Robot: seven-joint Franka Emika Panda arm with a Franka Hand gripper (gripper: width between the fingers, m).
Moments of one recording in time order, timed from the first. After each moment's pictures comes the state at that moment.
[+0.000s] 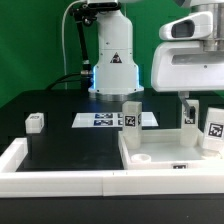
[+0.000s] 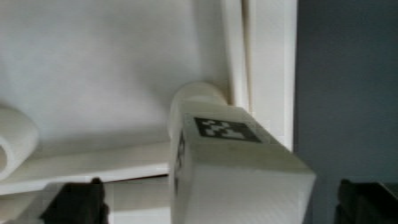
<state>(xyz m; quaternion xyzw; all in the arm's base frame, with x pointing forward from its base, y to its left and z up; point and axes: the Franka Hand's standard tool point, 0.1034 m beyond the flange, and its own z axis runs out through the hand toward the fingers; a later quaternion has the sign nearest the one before) 0.596 0.127 0.090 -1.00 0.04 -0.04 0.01</state>
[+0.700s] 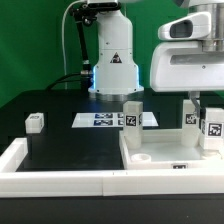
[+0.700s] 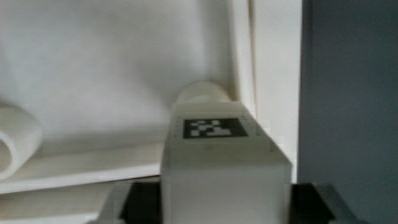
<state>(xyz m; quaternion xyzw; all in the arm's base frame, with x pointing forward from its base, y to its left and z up) 0.597 0.124 0.090 -1.00 0.05 -0.04 0.01</state>
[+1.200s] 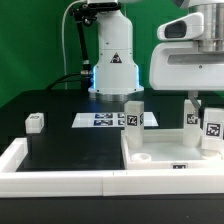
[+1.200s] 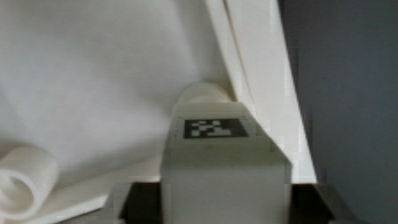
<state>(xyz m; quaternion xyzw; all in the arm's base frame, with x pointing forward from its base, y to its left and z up) 0.597 0.125 0.090 -0.96 0.26 -0.04 0.02</state>
